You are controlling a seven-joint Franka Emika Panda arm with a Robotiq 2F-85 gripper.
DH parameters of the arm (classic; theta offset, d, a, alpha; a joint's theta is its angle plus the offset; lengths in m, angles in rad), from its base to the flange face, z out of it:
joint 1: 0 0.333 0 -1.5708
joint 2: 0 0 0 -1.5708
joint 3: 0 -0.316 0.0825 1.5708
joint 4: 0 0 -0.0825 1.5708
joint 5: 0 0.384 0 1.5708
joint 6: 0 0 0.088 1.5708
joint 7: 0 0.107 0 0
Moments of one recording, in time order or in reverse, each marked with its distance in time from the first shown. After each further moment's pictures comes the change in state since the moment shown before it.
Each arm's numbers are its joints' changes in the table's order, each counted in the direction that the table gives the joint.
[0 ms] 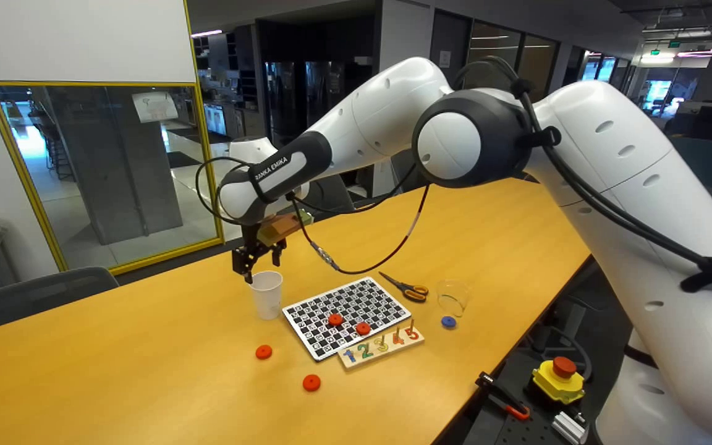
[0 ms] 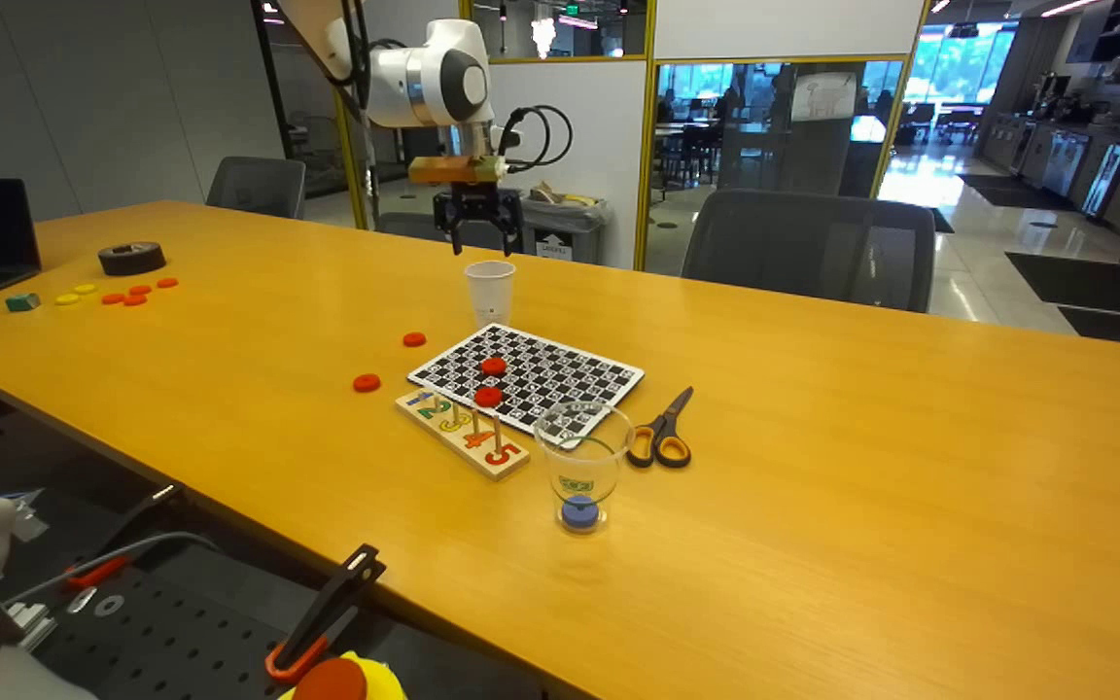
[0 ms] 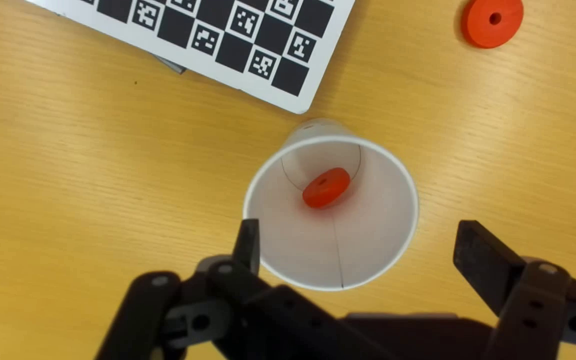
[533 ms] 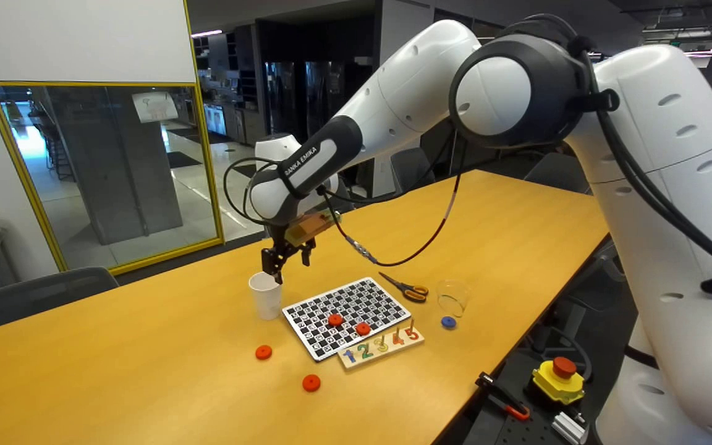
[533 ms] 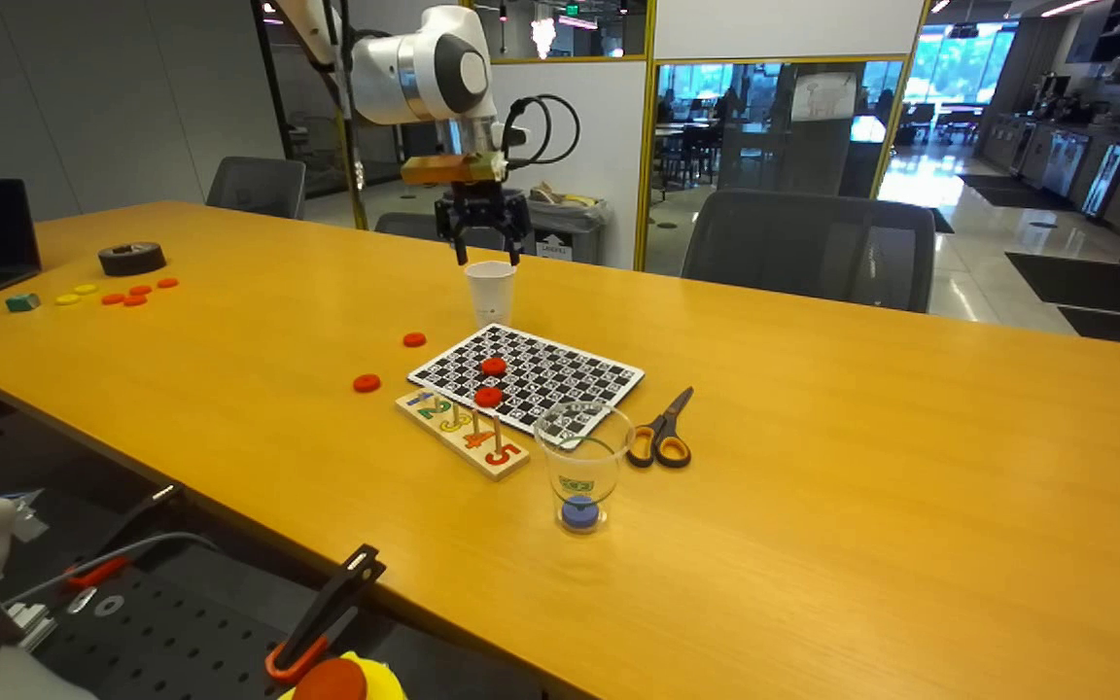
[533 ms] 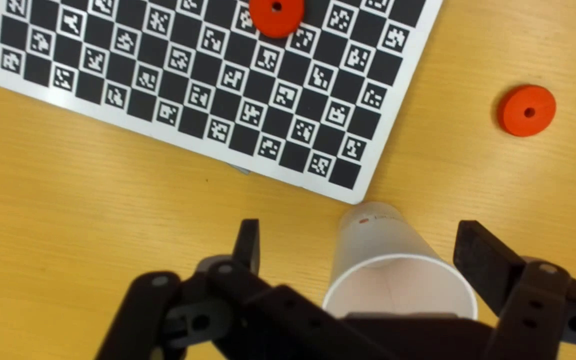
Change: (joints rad) arm -0.011 -0.195 0.040 0.312 -0.039 0.074 0.065
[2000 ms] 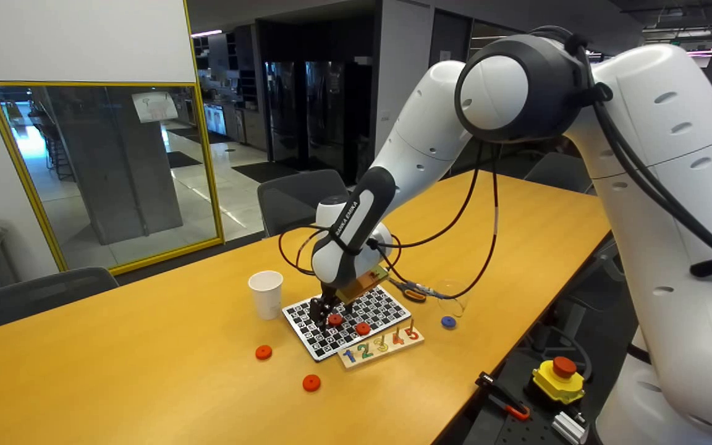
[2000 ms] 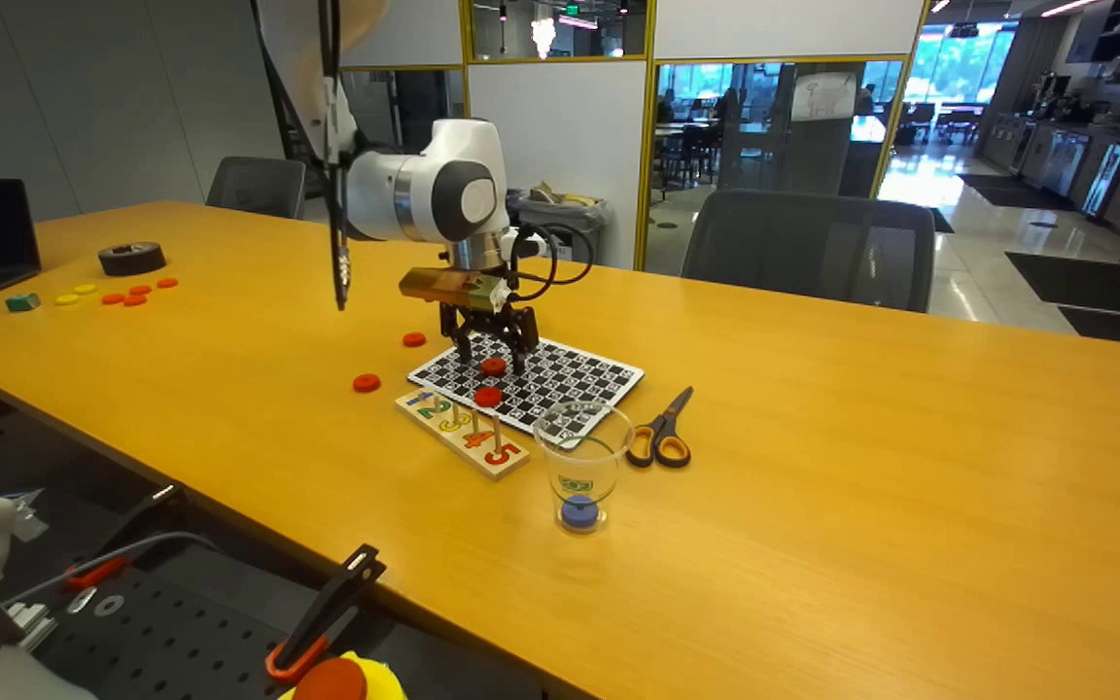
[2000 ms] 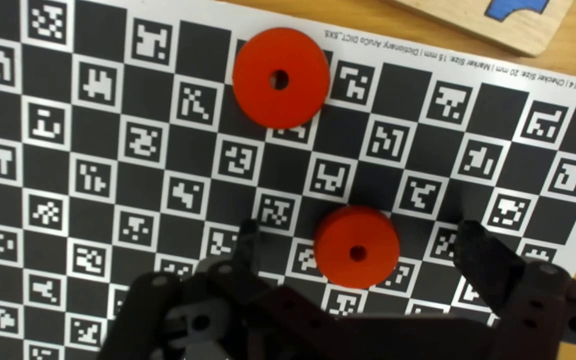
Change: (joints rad) arm -0.097 -0.004 -0.003 0.419 0.054 0.430 -0.001
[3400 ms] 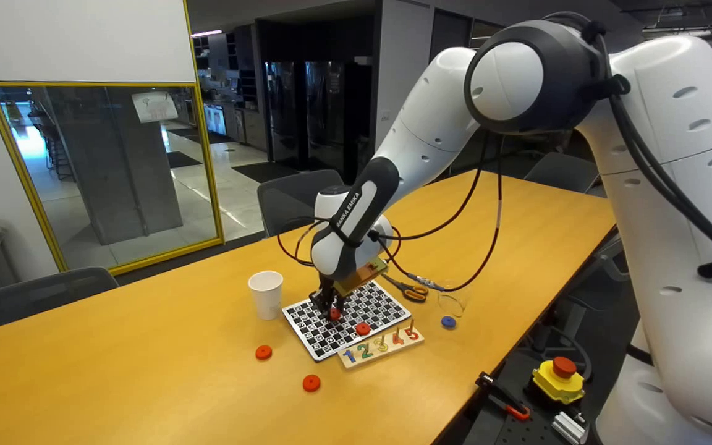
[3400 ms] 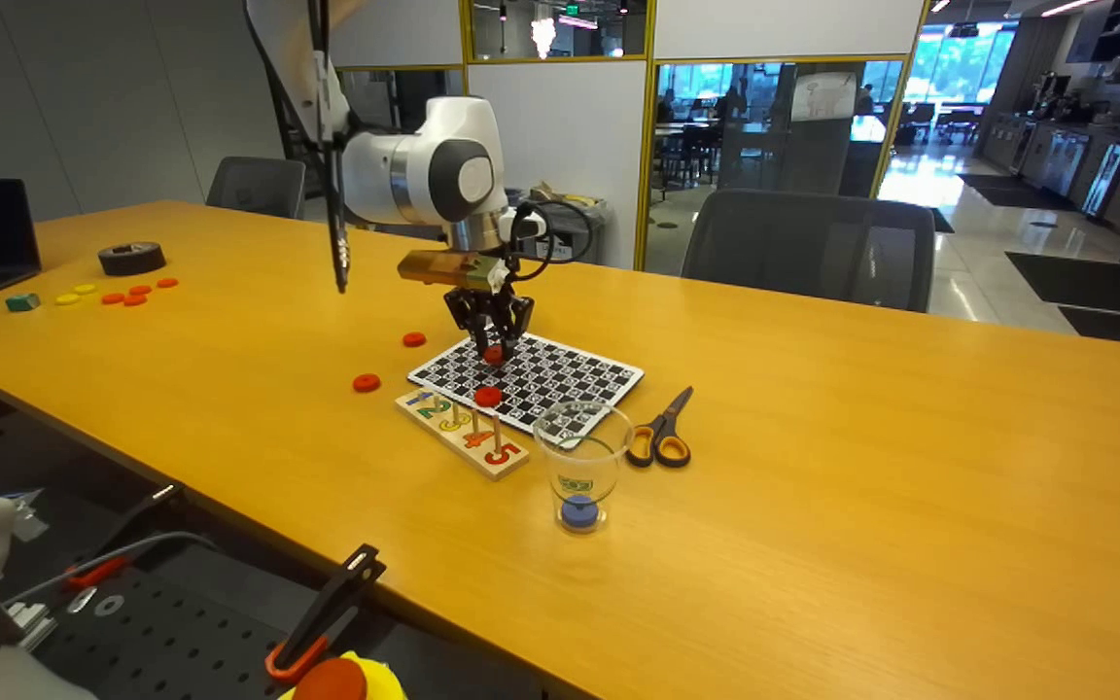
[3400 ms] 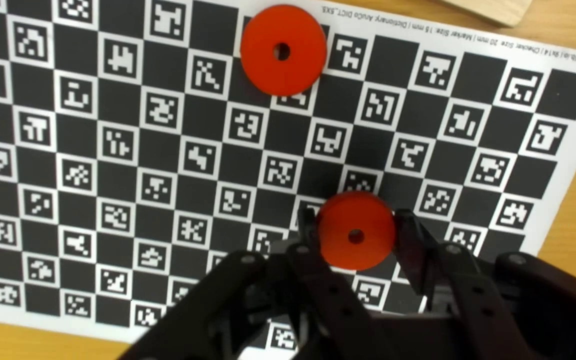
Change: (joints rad) arm 0.028 -0.051 0.026 0.012 -0.012 -0.001 0.032
